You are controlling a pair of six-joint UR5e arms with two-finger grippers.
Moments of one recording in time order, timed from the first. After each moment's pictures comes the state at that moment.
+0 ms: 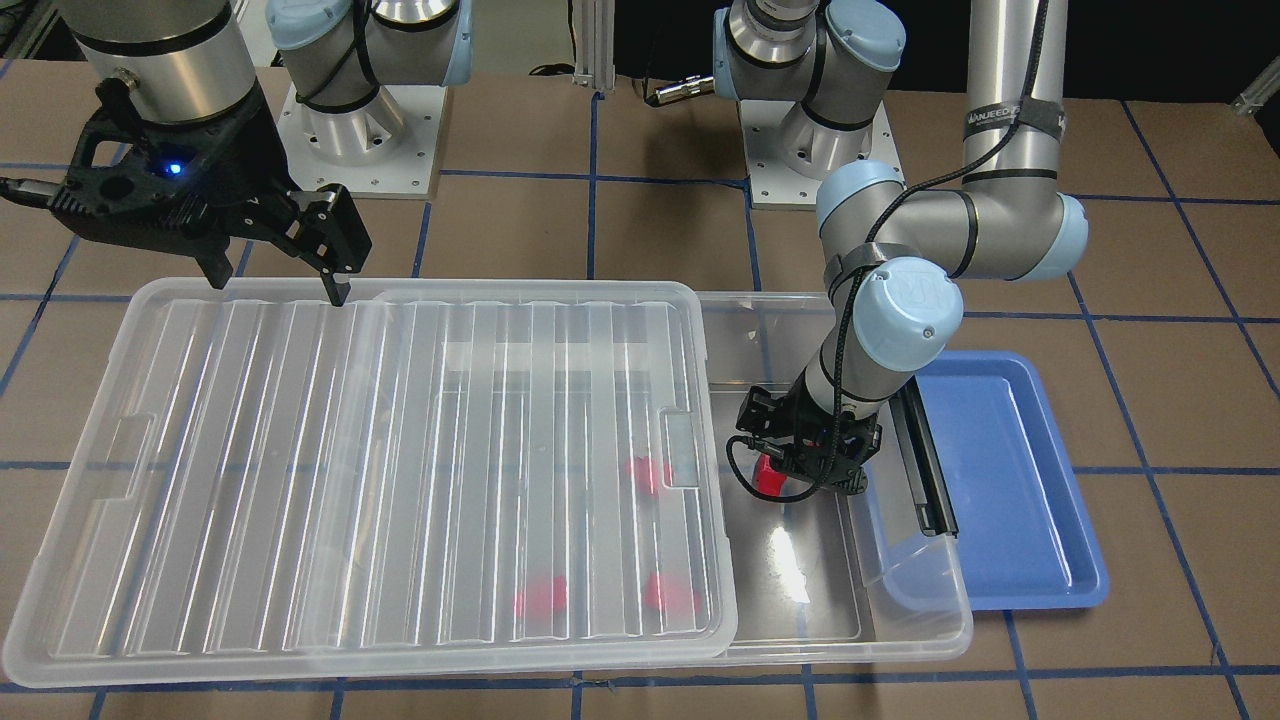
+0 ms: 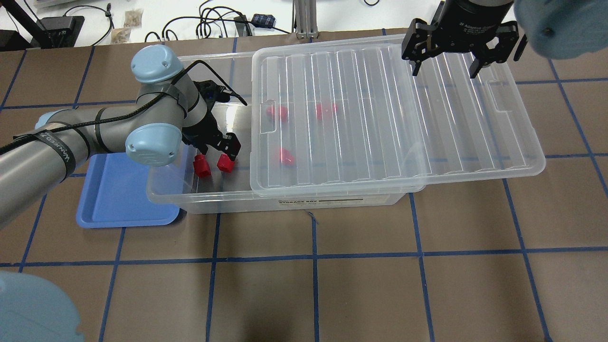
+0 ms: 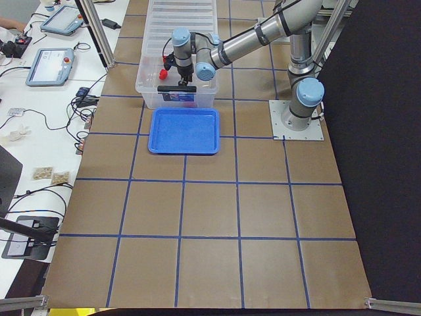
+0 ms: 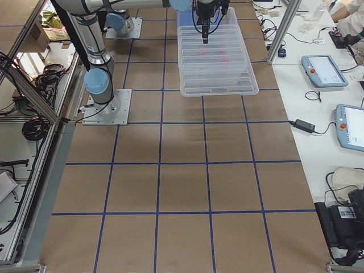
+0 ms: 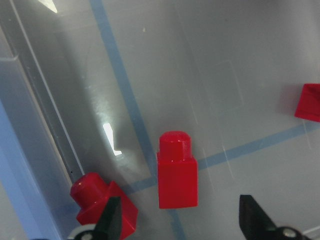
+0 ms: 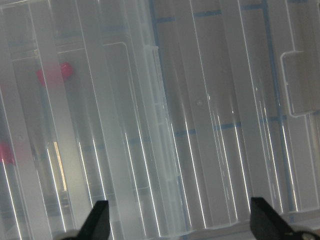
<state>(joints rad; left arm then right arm) -1.57 -1.94 -1.83 -0.97 1.51 0.31 1.61 -1.50 1.46 -1.64 -1.62 0.18</state>
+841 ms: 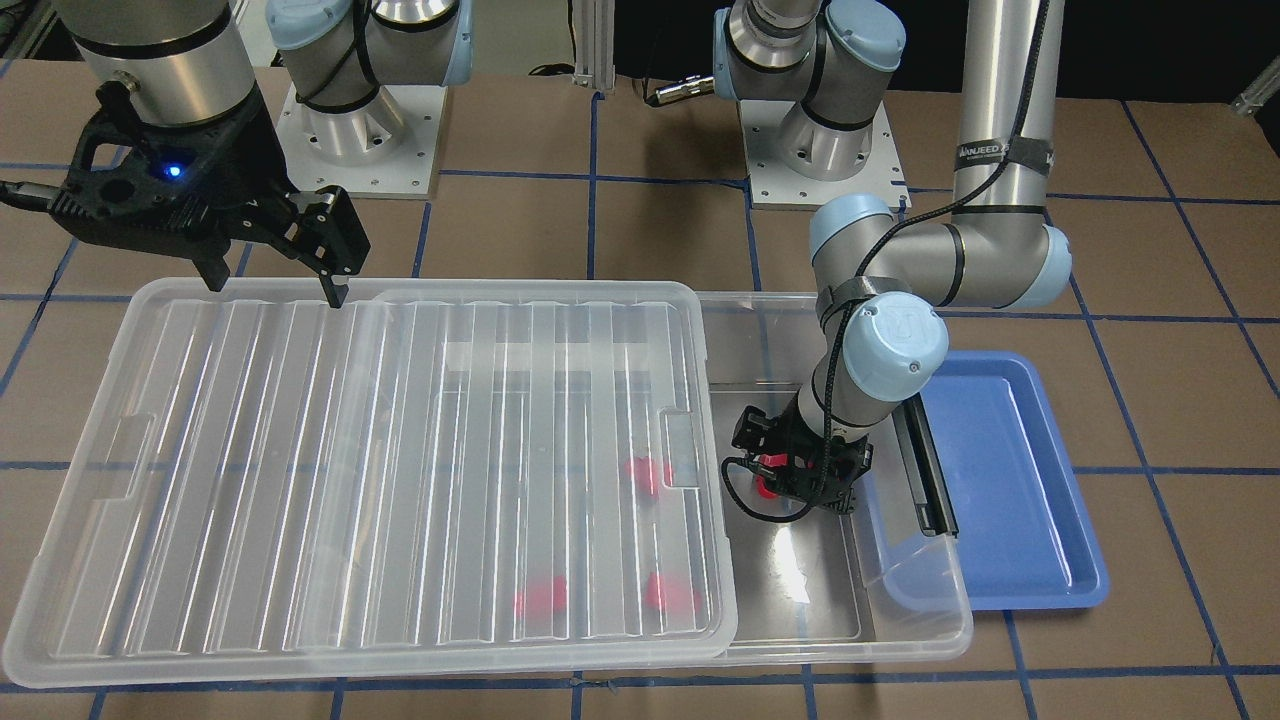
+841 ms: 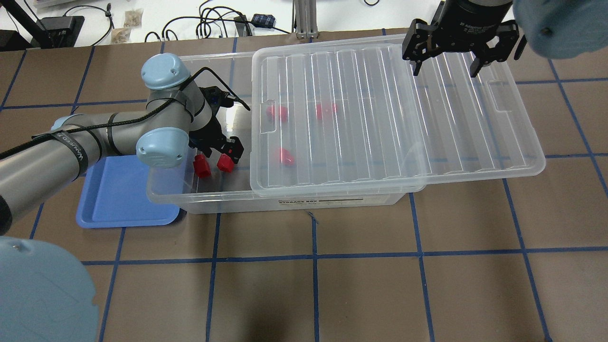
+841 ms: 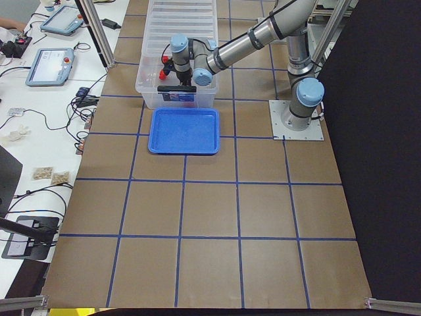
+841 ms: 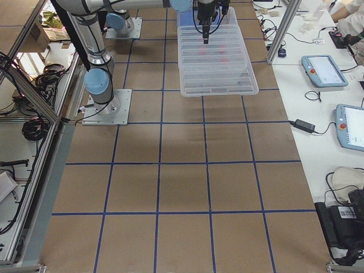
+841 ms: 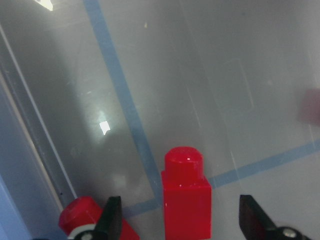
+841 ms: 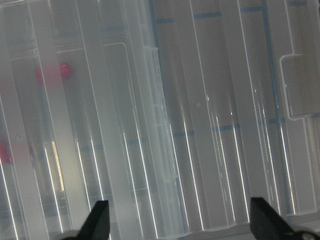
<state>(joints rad) -1.57 -1.99 -1.83 -0.93 1.51 0.32 1.61 -1.50 1.46 -1.64 -1.62 0.17</state>
